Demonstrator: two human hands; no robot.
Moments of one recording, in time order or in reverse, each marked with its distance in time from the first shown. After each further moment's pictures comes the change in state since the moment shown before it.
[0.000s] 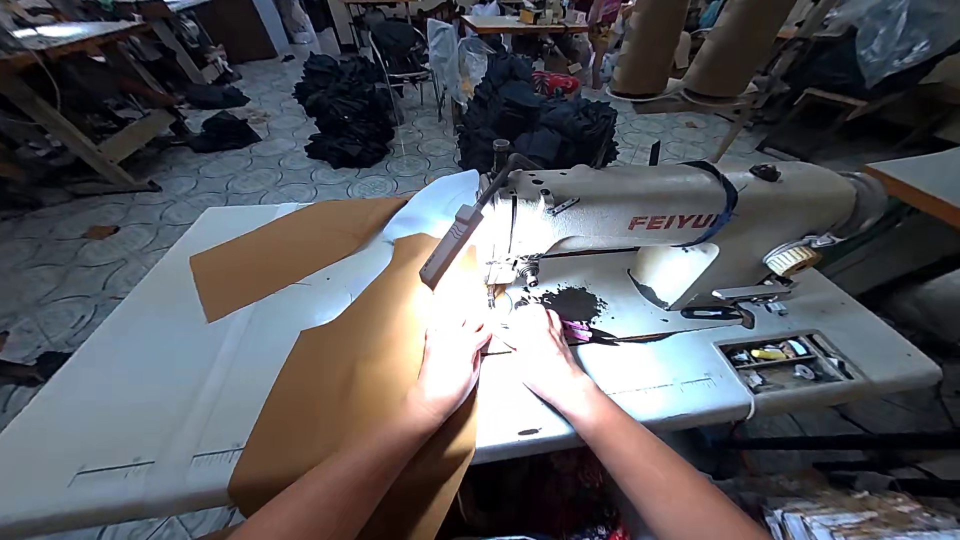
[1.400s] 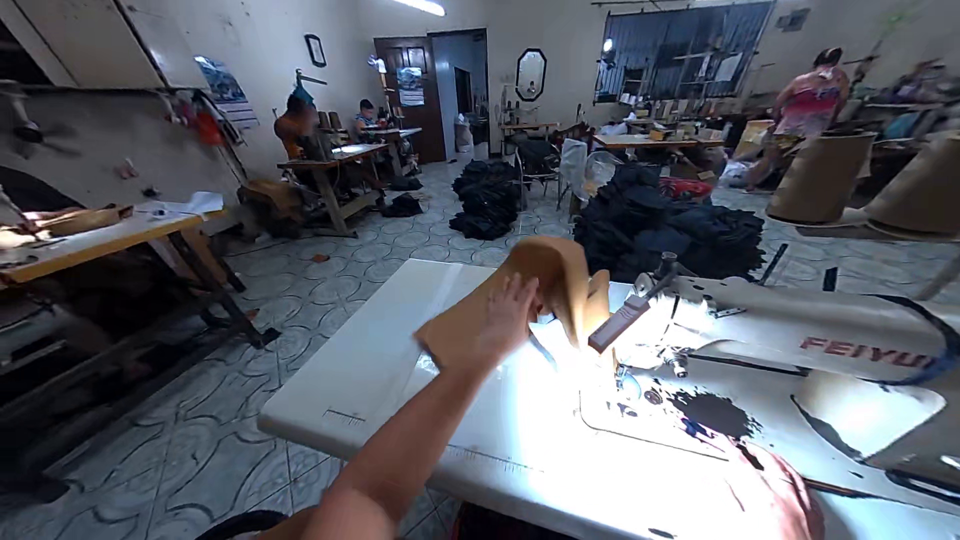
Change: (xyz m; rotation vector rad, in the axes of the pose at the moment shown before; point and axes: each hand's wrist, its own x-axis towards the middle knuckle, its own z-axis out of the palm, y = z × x) left_hand 0.050 -0.093 -0.136 0.139 -0.028 -0.335; right_hand -0.074 0.054 0.023 0.000 0.565 0.153
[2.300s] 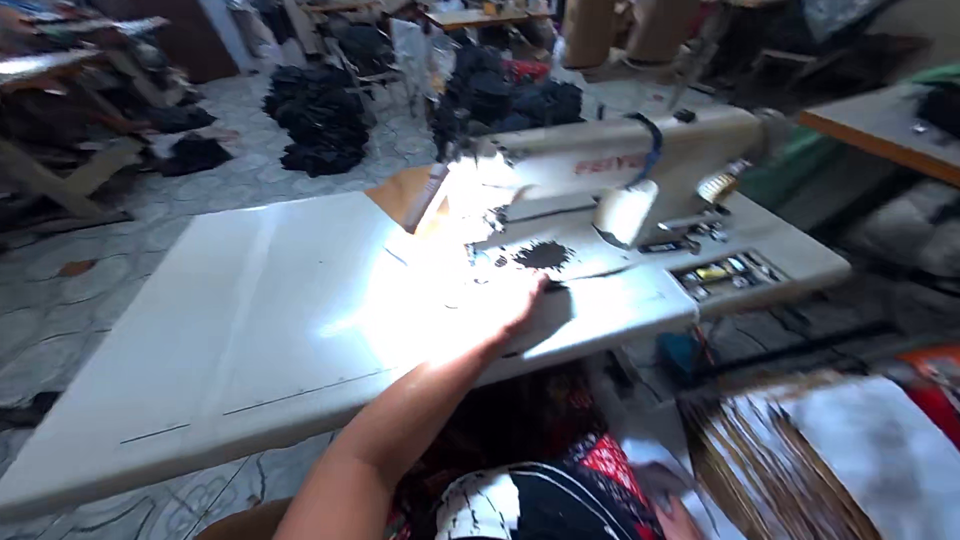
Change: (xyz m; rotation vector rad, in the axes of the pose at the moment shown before) left_hand -0.057 0.185 0.164 -0.249 -0.059 0.645; right_hand -0.341 0.068 -0.029 0.304 -0.406 1.163
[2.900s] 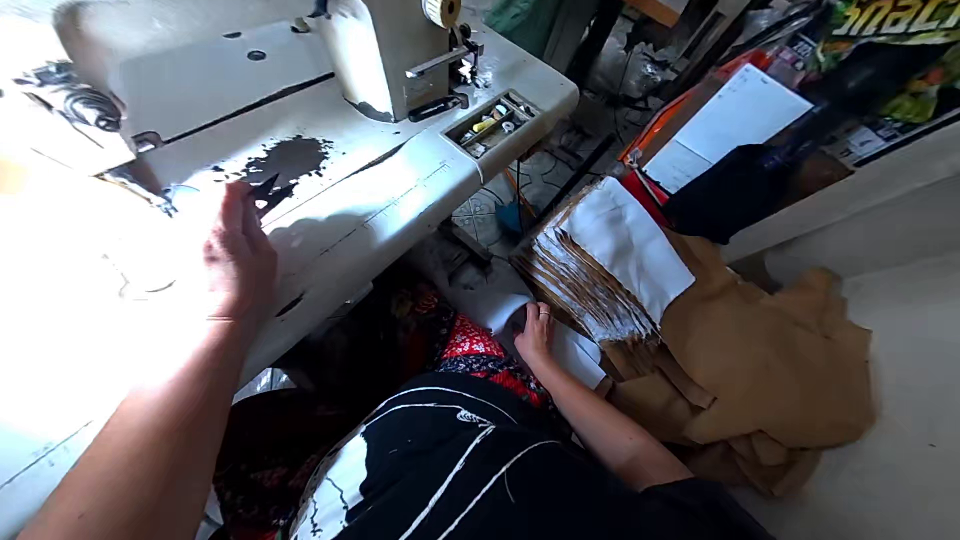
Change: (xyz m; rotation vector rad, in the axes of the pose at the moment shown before) left_hand -0.030 0.013 -0.031 -0.090 0.155 -0.108; right_hand 0.038 -0.021 -0.002 -0.267 0.359 0.020
